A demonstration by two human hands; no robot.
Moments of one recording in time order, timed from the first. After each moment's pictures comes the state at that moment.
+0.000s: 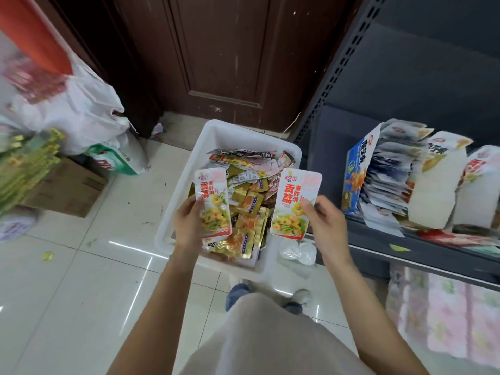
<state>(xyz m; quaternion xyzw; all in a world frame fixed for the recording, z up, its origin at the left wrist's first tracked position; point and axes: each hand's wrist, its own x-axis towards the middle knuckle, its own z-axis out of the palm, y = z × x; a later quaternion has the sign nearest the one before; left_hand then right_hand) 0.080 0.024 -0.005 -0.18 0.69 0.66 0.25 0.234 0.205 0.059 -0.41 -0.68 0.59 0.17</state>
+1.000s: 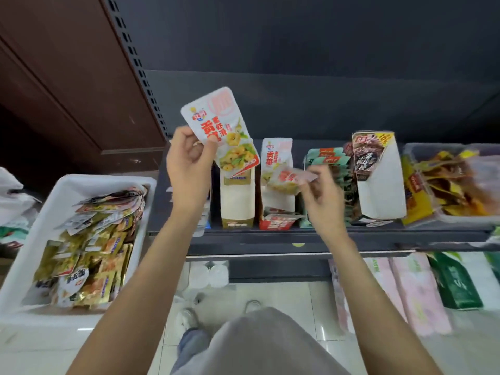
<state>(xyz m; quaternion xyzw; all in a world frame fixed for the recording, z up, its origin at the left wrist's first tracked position) 0.283 0.342 0.171 0.28 0.59 0.75 0.12 0.468 0.463 0.112 -0.33 -0.80 0.35 0.35</state>
